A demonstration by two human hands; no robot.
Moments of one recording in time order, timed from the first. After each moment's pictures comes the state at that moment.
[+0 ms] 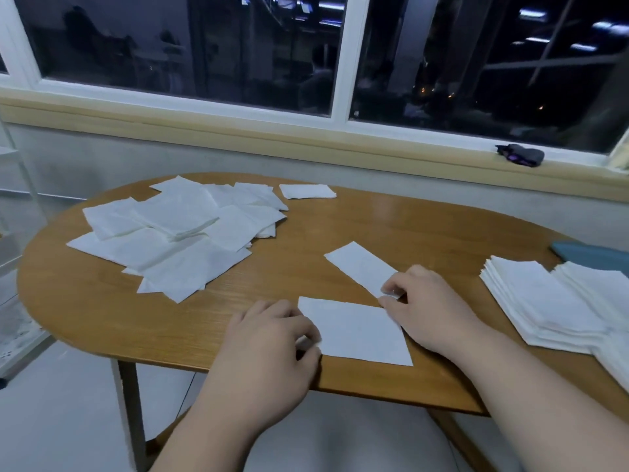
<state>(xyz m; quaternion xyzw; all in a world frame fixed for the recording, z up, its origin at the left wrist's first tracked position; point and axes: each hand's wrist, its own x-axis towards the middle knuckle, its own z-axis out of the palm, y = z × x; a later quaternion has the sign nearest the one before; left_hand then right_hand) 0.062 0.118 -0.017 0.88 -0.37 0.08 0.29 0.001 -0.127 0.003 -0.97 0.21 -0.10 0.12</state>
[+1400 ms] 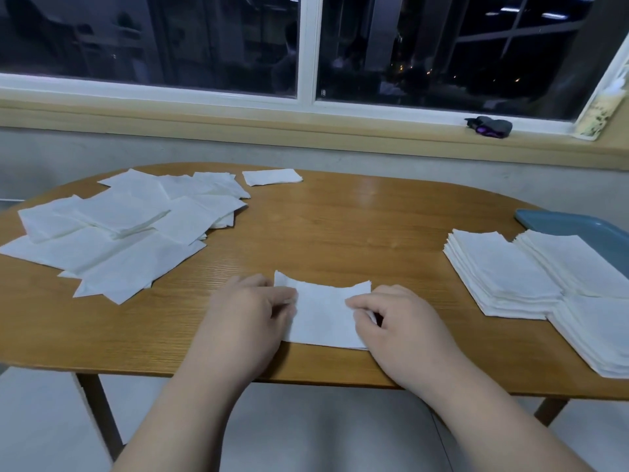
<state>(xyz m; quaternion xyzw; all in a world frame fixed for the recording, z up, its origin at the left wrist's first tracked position) 0.071 0.071 -0.015 0.89 -0.36 0.06 0.29 -0.054 -0.098 -0.012 -0.94 0.19 -0.17 0.21</state>
